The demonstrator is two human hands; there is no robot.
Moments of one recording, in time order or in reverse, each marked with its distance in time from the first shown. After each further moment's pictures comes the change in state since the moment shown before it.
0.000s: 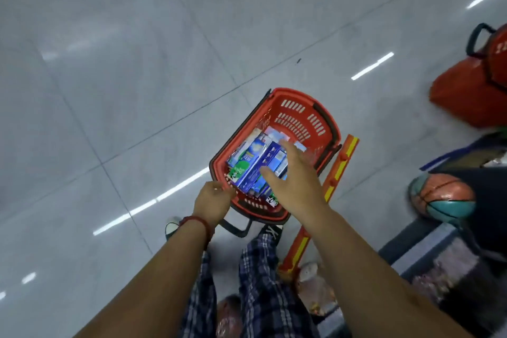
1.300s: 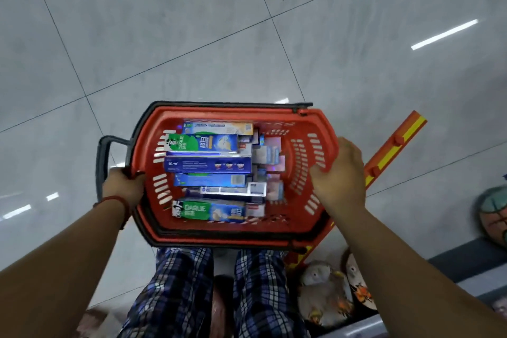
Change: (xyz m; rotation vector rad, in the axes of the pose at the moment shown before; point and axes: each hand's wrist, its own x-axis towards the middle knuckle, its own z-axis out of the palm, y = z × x) left_hand 0.195 -0.208 -0.047 0.155 0.472 -0.243; right_hand 0.104 0.195 0.130 -0.166 0.045 0.183
